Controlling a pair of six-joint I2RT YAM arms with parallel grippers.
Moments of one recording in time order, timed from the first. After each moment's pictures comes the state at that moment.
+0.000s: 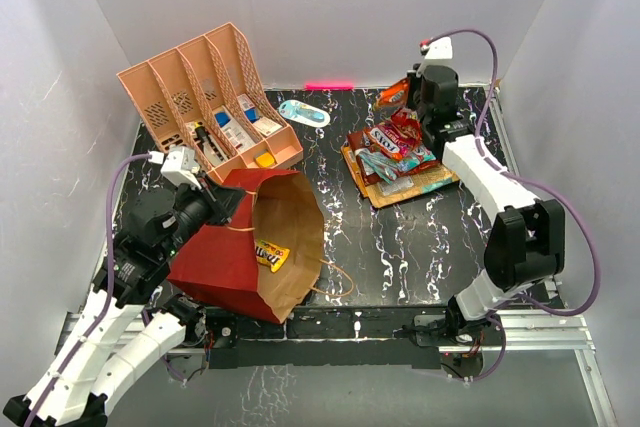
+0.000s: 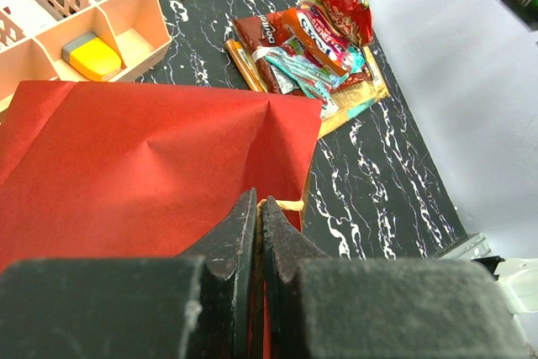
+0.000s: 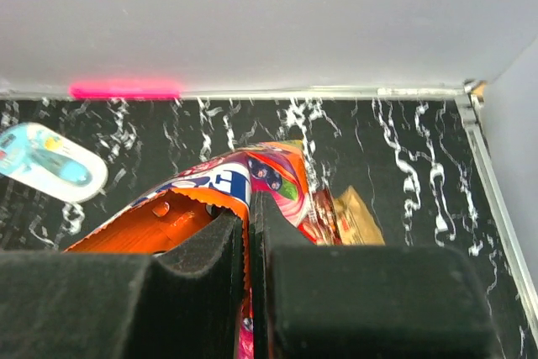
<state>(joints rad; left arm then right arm) -0.50 0.59 0.84 -0.50 0.00 -0.55 0.24 1.59 1.37 0.02 0.26 0.02</state>
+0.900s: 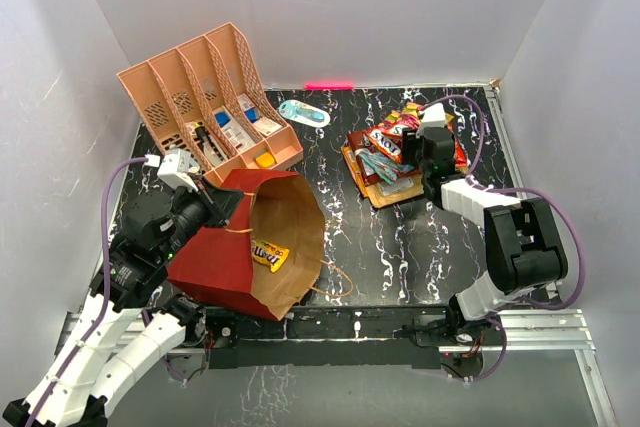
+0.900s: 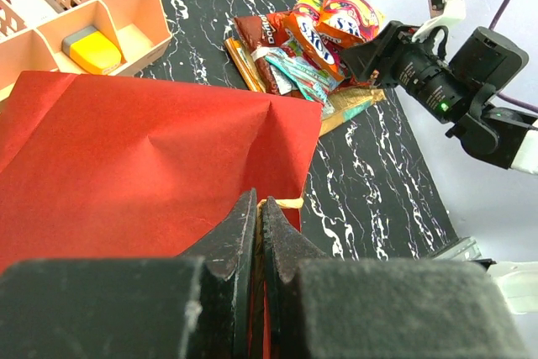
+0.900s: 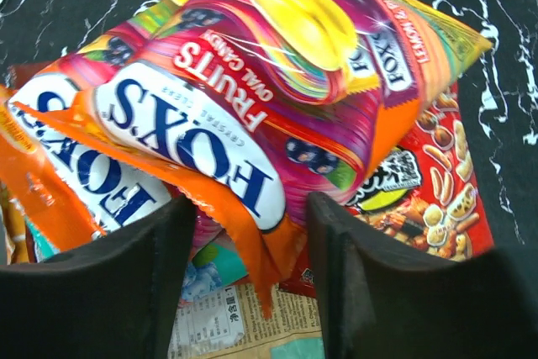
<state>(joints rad) -0.50 0.56 0.84 -0.53 -0.01 -0.58 0.18 1.56 0.78 0.43 0.20 -0.02</state>
